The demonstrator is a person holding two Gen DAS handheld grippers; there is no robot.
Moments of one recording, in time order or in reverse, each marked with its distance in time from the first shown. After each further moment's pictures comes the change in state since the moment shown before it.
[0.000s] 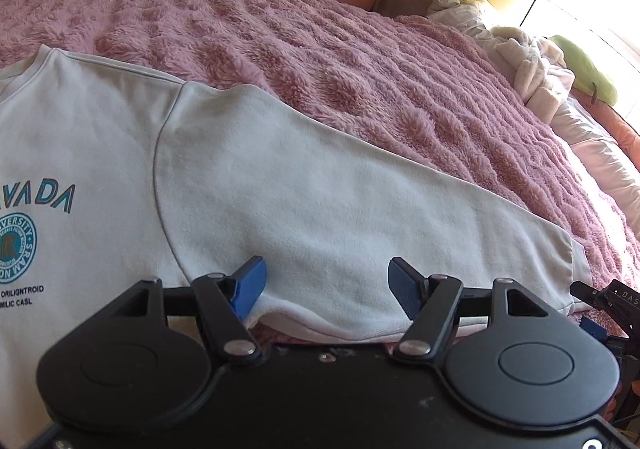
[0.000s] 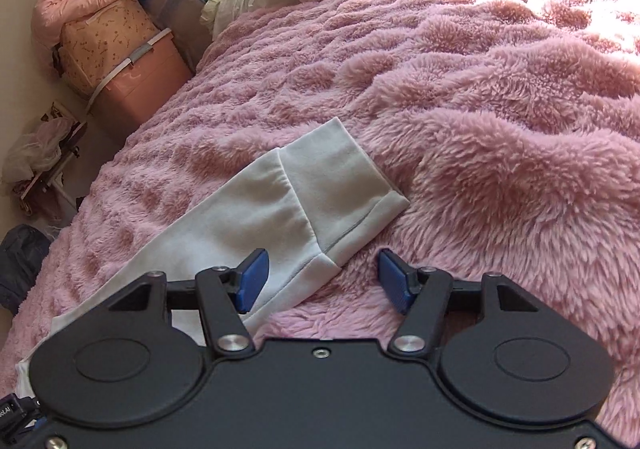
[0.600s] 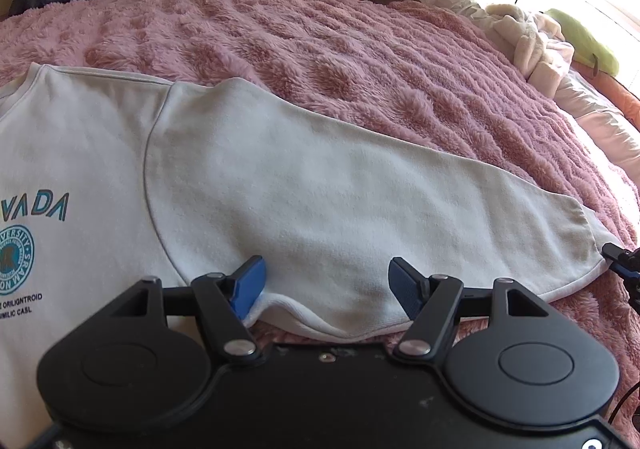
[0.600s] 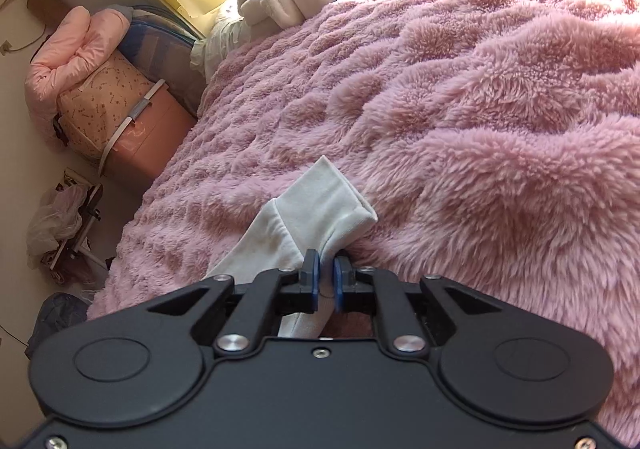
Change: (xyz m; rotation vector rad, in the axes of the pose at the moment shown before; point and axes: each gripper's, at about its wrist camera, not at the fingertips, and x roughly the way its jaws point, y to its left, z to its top) left arm 0.004 -0.010 -0.004 0.071 0.020 0.030; right arm 0.000 -0.016 0.020 0.187 -0.054 0.091
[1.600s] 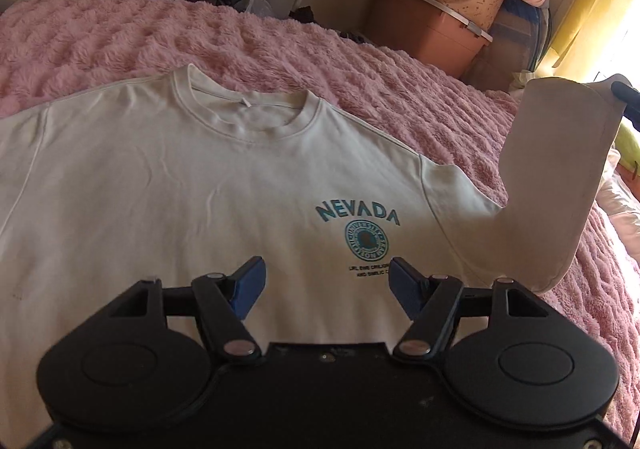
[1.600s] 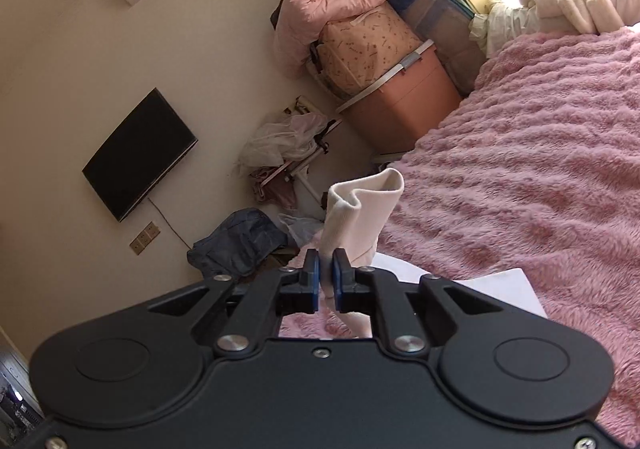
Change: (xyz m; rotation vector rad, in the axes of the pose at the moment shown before) left arm -0.203 0.199 -0.050 -0.261 -0.140 0.124; right arm -0.094 0.287 -0.116 -0.298 0.091 0.595
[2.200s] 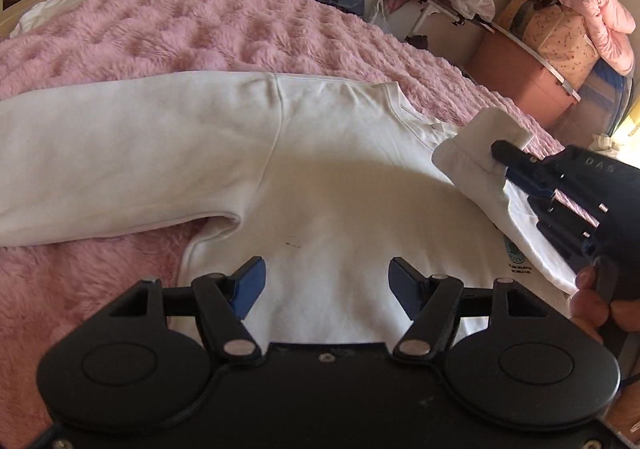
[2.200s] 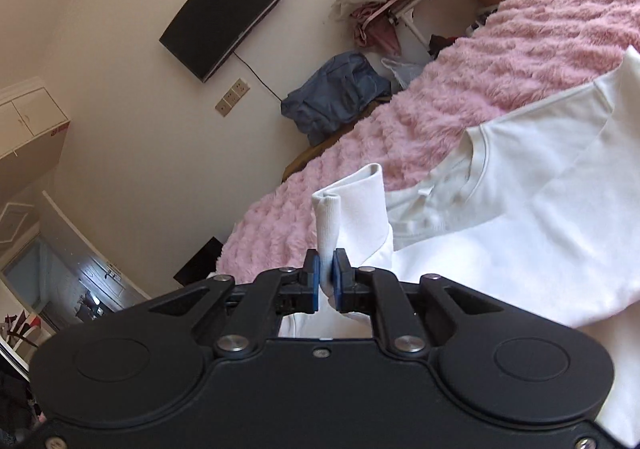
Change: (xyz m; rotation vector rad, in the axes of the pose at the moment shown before) left arm -0.116 0.155 -0.045 -0.205 -0.049 0.182; right arm 0.085 0.110 -0.218 -0.015 0.387 0.257
